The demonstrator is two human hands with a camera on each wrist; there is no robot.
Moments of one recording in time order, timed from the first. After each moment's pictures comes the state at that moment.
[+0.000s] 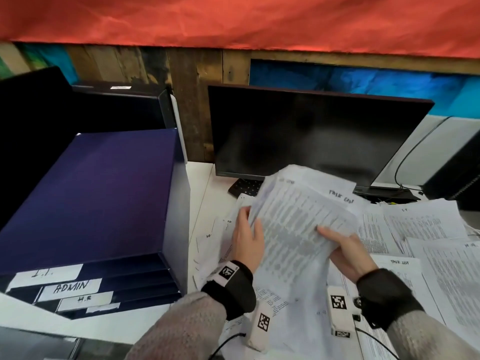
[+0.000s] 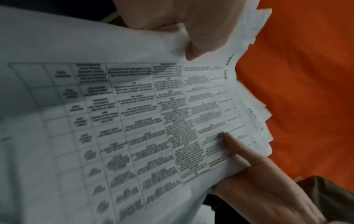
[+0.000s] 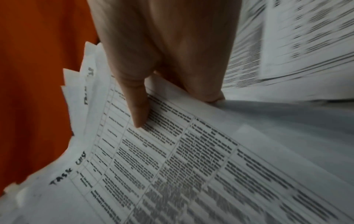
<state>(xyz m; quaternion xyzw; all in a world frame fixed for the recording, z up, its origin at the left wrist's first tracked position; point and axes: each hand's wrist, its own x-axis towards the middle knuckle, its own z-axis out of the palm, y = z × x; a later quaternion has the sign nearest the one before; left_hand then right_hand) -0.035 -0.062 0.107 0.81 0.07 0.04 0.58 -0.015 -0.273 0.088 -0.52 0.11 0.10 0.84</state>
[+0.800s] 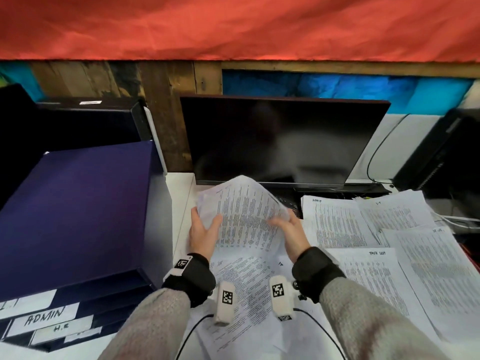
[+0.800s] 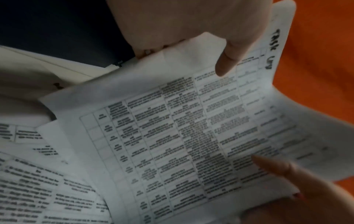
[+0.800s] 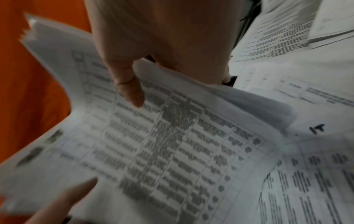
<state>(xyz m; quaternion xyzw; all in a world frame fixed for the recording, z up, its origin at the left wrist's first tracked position) -0.001 -0.018 0.095 0.71 0.17 0.03 0.68 0.007 -0.205 0.096 -0.63 0.14 0.02 0.76</state>
